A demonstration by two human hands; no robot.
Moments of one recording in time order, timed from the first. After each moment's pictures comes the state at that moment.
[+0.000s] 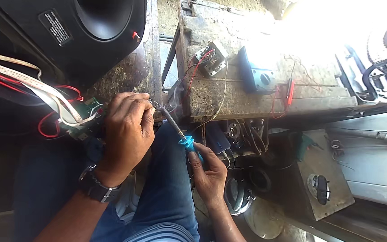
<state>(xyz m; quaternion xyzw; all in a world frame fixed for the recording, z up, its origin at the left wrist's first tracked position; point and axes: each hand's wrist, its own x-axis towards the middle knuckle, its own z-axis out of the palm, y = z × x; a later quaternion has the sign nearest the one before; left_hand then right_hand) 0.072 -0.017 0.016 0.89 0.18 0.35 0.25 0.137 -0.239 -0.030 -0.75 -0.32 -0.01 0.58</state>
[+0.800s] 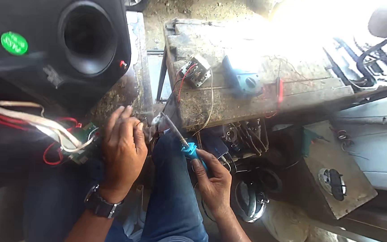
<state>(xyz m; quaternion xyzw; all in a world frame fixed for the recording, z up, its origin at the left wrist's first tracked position) 0.075 -0.020 0.006 0.88 0.21 0.36 0.21 0.144 -0.246 -0.020 -0.74 -0.30 -0.03 0.61</state>
